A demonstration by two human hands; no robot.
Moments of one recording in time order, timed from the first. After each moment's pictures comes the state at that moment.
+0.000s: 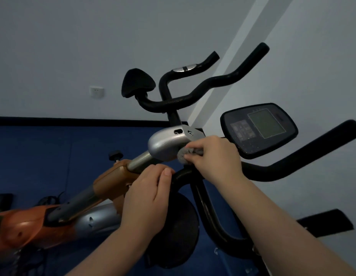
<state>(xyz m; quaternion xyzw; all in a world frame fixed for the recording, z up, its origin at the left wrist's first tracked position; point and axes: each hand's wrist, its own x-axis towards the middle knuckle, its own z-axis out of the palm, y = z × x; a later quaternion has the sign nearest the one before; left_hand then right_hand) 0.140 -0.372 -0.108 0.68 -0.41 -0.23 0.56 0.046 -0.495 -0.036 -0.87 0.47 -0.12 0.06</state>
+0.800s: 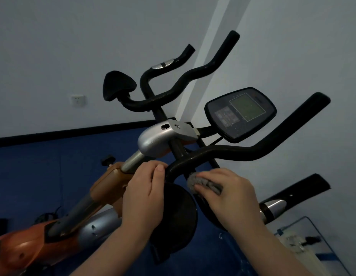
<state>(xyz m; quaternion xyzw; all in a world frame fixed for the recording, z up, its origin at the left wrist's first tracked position) 0.142 -0.371 -0.114 0.66 -0.42 -0.25 0.57 -0.020 -0.410 -0.056 -0.81 0.53 -0.22 0.14</state>
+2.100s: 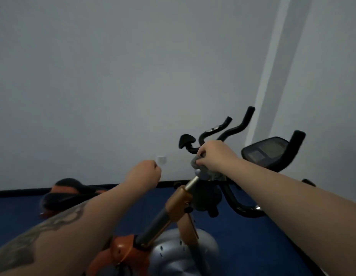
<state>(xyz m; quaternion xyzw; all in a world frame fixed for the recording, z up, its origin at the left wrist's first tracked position) 0.208 -0.233 0.013 0.87 -0.43 -0.06 0.22 0.039 -0.351 0.085 -0.92 0.38 -0.09 0.10</state>
